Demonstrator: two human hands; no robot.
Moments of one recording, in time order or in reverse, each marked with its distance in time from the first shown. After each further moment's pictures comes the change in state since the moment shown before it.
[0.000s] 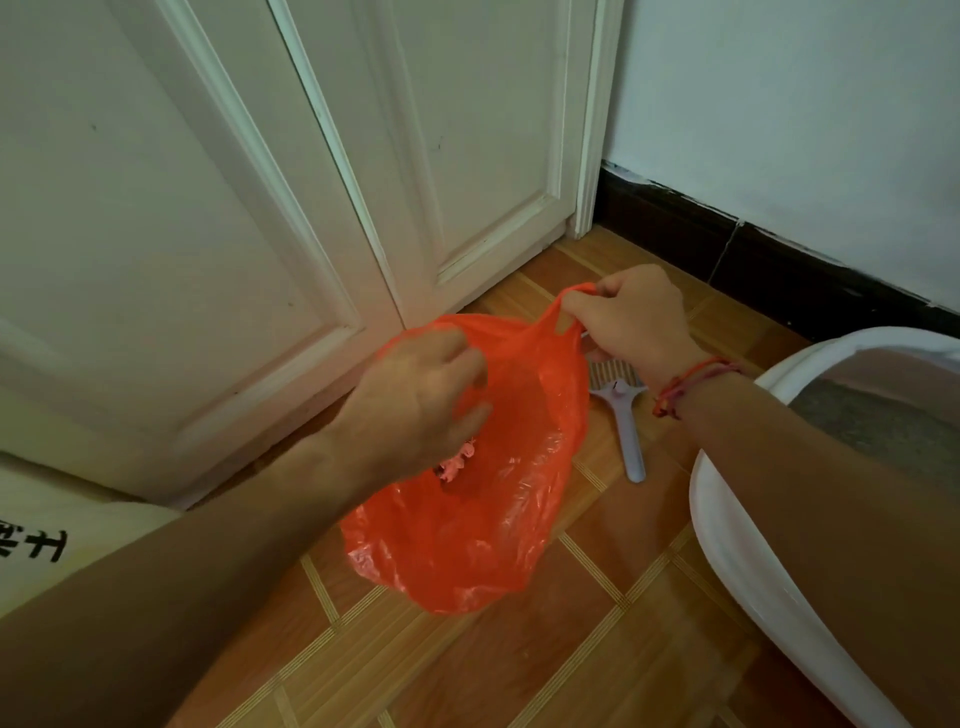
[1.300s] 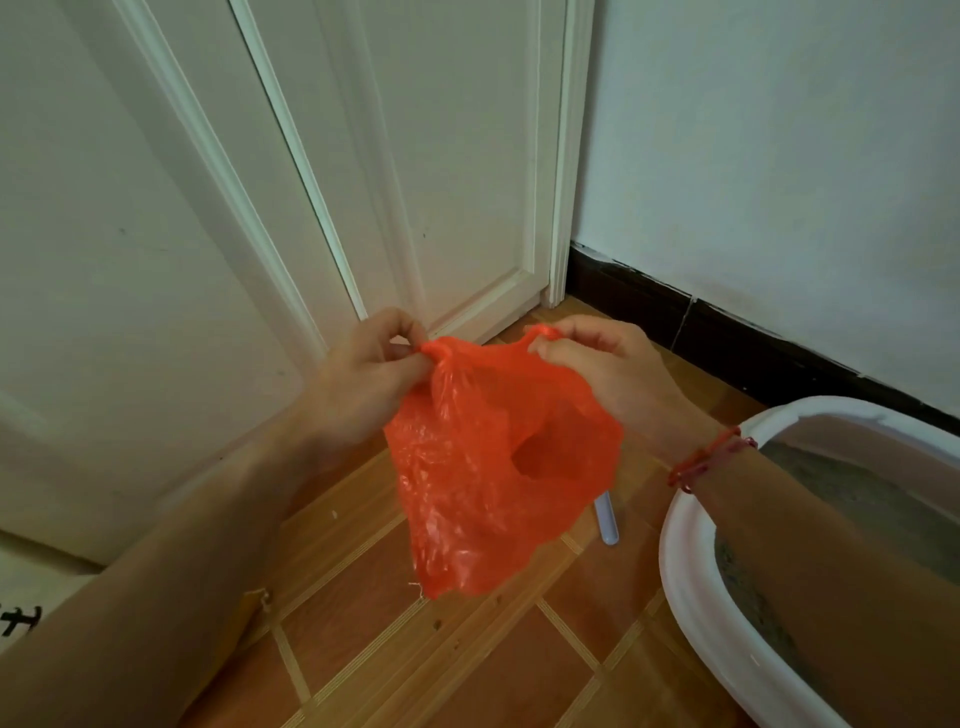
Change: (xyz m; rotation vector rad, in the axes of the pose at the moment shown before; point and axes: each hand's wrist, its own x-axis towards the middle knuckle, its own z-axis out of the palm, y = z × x) left_hand 0.038 -0.006 -0.066 -1.033 0.101 -0.653; right_hand -0.031 -0.031 -0.040 0.365 -0.231 -0.222
